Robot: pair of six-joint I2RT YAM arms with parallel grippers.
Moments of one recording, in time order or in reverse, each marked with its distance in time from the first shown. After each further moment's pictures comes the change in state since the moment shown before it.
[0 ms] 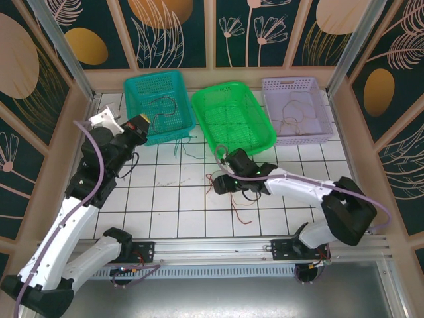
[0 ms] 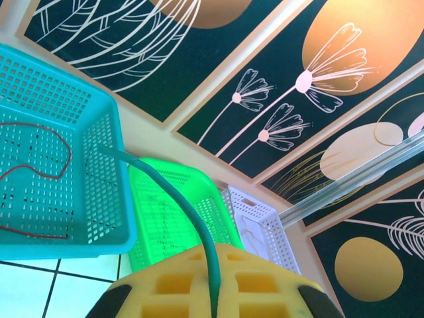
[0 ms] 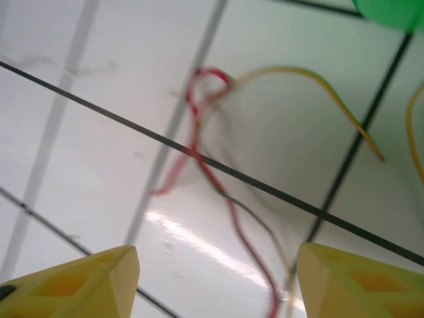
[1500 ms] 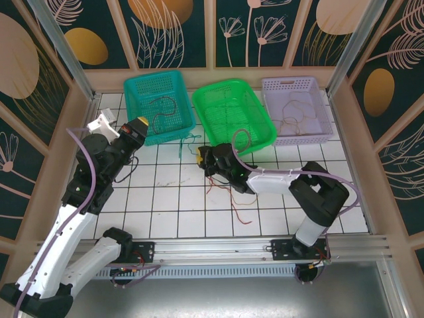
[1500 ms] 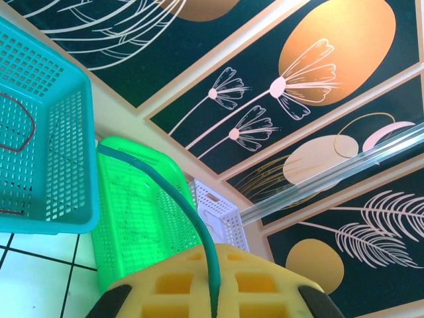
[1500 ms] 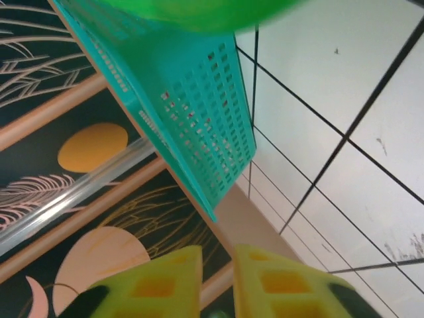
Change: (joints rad) left arm 0.000 -0.058 -0.022 0.011 0.051 -0.150; right arm 0.043 0.273 0.031 0.796 0.242 1.593
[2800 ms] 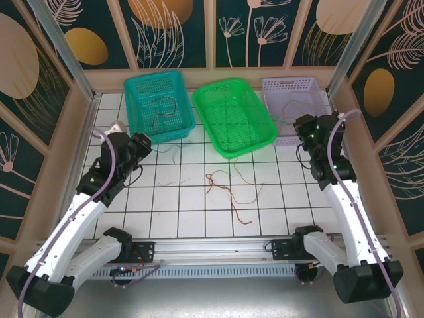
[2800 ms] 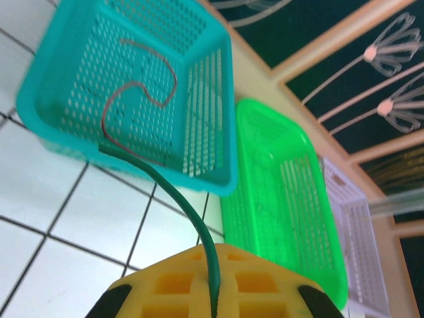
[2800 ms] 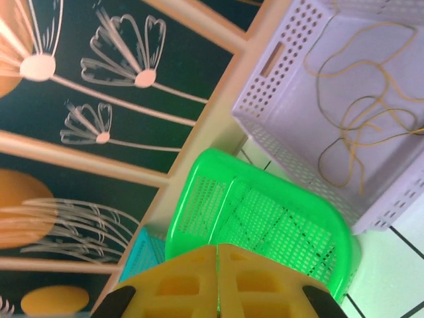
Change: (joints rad) left arm 0.000 0.103 -0.101 -0.171 -0.121 0.016; right arm -0.740 -0.737 0.121 -0.798 -0.033 -1.038
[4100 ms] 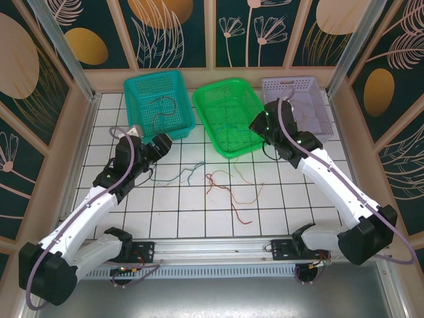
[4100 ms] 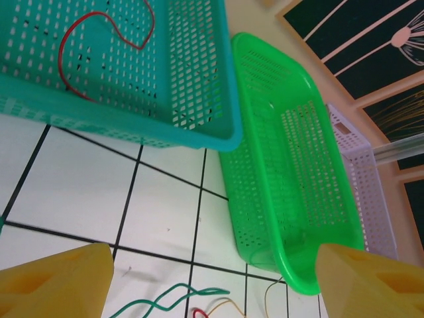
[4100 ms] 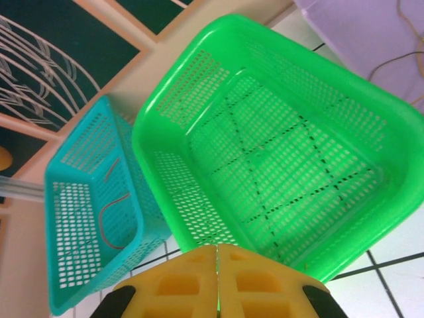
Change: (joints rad) left arm 0.000 0.103 -0.136 0.226 0.117 0.071; right arm 0.378 0.323 0.254 -0.194 0.145 -0.151
